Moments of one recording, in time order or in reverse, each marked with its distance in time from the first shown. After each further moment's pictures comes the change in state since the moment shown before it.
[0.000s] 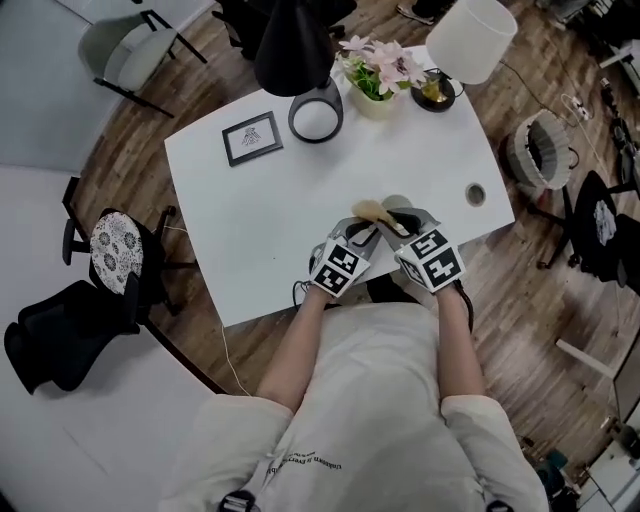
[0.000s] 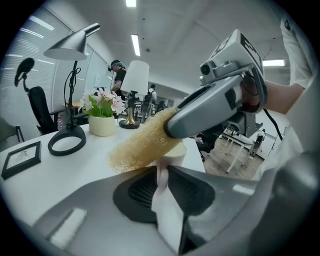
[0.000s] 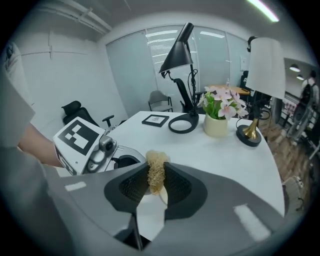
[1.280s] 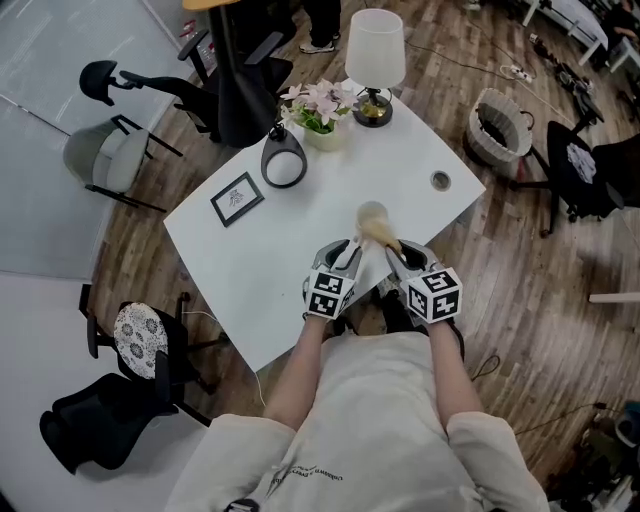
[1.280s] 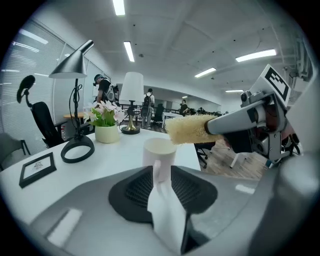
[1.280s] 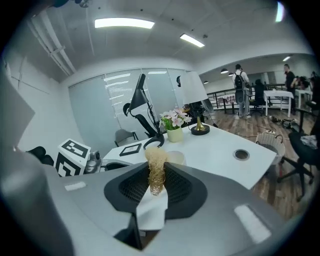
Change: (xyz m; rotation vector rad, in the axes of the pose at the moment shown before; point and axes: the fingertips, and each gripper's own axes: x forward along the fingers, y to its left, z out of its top) left arm -0.043 -0.010 -0.008 0.071 -0.017 0.023; right arm -0.067 0.025 -0.058 0.464 -0.443 -0.338
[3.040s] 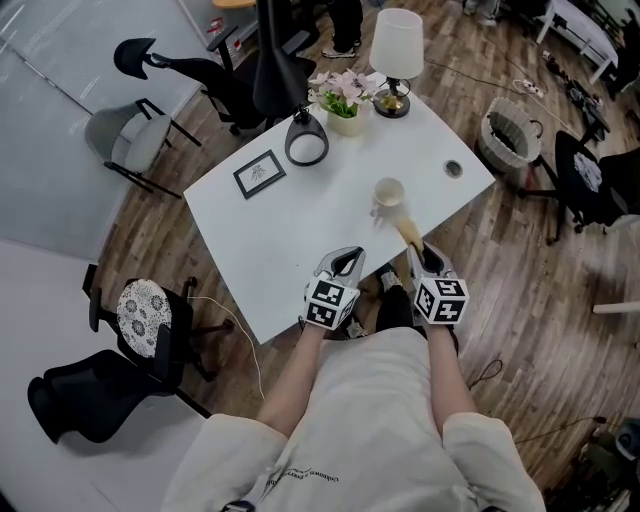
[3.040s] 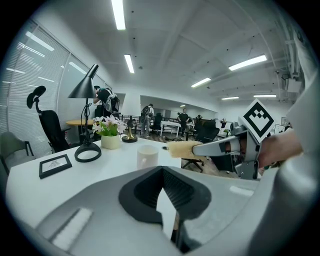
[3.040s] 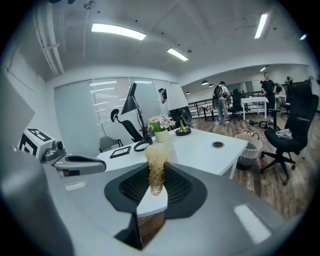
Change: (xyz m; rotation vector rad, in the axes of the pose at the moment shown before) left arm -0.098 -0.046 -0.008 0.011 -0.113 -0.006; right arm -0.051 0.011 -0.048 0.074 -0.119 -0.203
